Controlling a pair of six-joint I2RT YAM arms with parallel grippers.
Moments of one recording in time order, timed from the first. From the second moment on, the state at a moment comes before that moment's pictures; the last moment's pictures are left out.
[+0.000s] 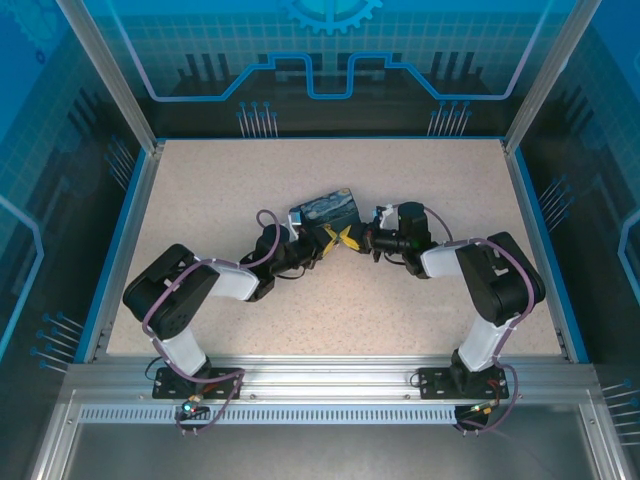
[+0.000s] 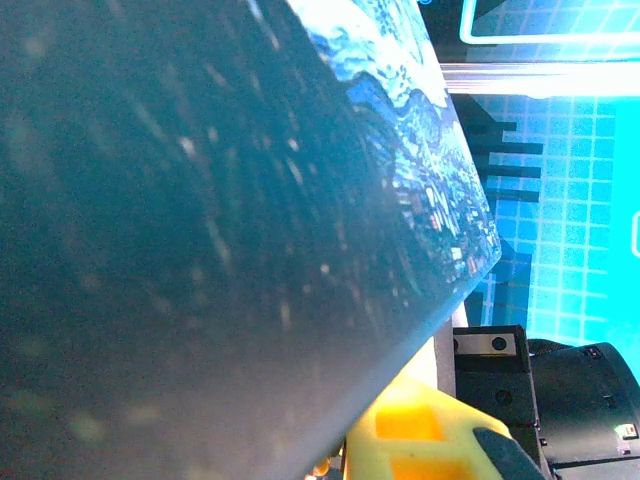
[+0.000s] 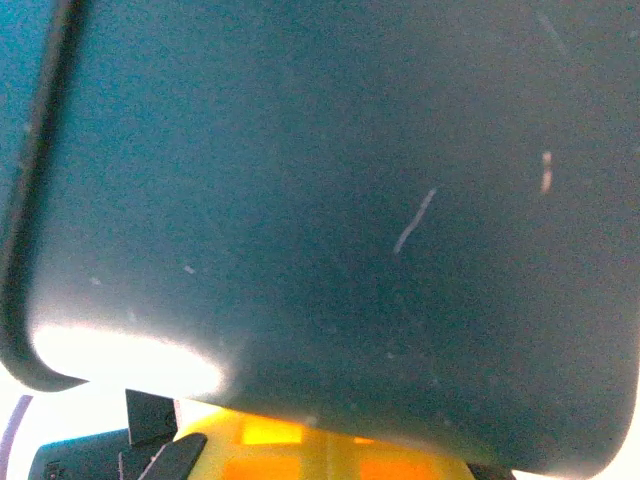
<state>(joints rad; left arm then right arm) -0.58 1.72 0.61 0.85 0.30 -1.47 0.35 1.76 0.70 0.66 -0.81 1.38</state>
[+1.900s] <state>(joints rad) -0.57 1.75 0.69 0.60 0.48 -1.32 0.55 1.32 0.81 -0.33 -0.22 0.44</state>
